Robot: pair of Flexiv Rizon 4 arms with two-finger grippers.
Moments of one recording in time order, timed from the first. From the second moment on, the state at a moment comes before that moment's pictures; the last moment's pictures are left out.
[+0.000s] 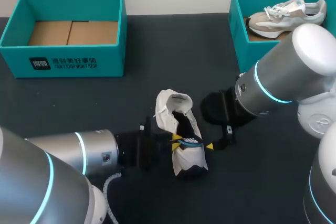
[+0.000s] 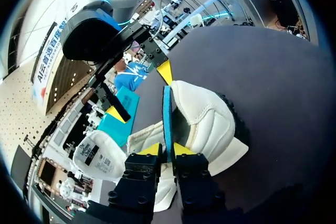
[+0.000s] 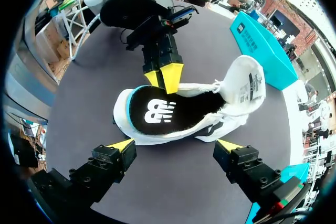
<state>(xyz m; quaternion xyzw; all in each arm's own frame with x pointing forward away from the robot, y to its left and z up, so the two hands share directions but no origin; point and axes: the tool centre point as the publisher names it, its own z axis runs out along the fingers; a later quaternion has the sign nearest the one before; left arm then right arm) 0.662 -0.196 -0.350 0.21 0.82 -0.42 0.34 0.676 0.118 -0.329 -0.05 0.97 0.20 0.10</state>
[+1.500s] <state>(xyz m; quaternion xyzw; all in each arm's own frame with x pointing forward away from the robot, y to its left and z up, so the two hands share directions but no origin) 0.649 -0.189 -0.317 0.15 0.79 -0.47 0.37 0.676 0.118 -0.329 -0.05 0.97 0.20 0.10</state>
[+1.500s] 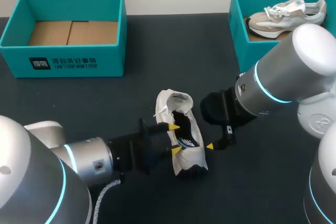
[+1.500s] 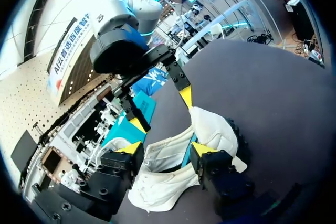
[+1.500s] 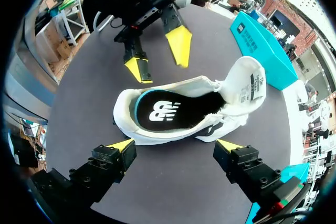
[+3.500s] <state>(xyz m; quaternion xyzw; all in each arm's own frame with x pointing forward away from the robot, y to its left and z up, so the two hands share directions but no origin) 0.668 -0.199 -0.218 -0.18 0.77 -0.58 0.18 0.676 0.118 -0.329 -0.05 0.97 0.20 0.10</state>
